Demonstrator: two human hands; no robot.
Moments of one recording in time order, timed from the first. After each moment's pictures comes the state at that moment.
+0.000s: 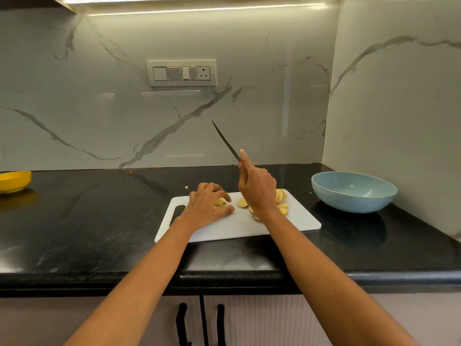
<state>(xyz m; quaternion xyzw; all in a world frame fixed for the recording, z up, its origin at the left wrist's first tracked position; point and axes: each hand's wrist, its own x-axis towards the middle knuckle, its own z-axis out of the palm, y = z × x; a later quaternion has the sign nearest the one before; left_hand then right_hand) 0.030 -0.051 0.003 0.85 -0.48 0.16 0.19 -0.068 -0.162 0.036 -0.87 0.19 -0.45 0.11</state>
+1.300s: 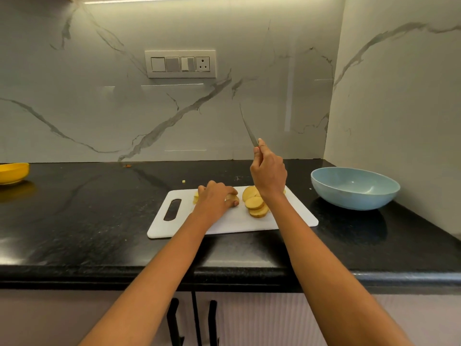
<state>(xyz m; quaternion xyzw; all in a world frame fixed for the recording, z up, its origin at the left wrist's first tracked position) 0.000 -0.080 0.011 0.88 -0.43 0.16 0.14 -0.059 -0.199 0.041 -0.79 0.22 -0.52 0.23</state>
